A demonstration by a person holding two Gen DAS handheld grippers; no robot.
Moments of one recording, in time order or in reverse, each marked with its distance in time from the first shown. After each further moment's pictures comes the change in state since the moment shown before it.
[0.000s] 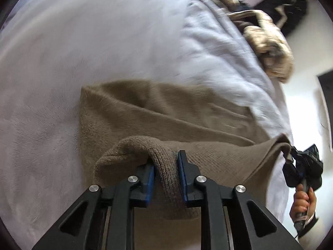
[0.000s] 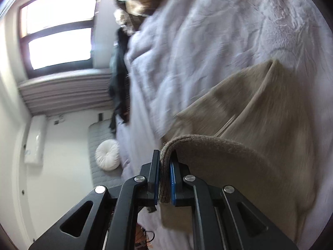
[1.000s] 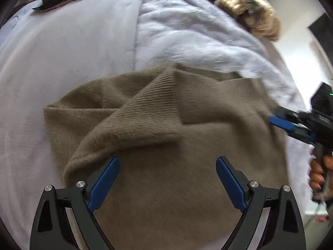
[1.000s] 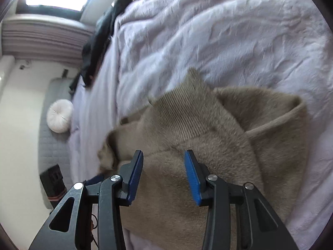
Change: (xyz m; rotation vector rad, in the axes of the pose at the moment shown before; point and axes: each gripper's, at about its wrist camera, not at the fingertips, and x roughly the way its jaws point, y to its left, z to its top) left arm 0.031 -0.063 -0.016 0.282 0.017 0.130; right arm 0.053 0.034 -0.007 -0.370 0.152 -0.365
